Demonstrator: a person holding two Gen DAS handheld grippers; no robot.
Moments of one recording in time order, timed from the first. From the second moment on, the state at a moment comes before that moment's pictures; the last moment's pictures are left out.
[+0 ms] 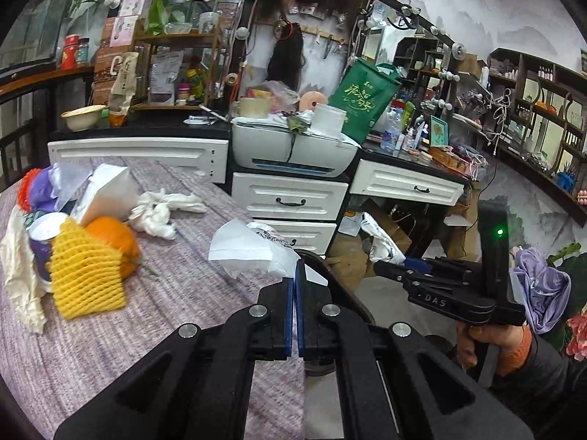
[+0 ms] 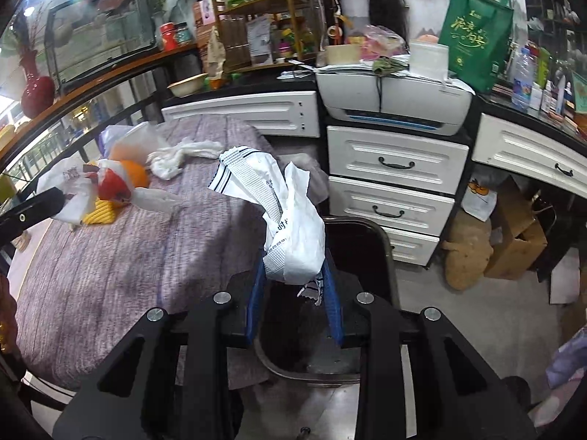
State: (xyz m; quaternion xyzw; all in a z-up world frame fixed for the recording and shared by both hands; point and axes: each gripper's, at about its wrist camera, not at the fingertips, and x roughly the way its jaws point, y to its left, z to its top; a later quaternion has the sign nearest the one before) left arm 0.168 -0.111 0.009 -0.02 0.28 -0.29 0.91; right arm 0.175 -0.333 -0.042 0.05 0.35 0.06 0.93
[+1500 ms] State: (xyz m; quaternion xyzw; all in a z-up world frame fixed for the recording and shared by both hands) left arm 0.235 -0.278 -0.111 0.03 0.45 -0.33 0.83; right arm 0.155 -0.451 -0.166 0.13 0.43 -0.13 0.88
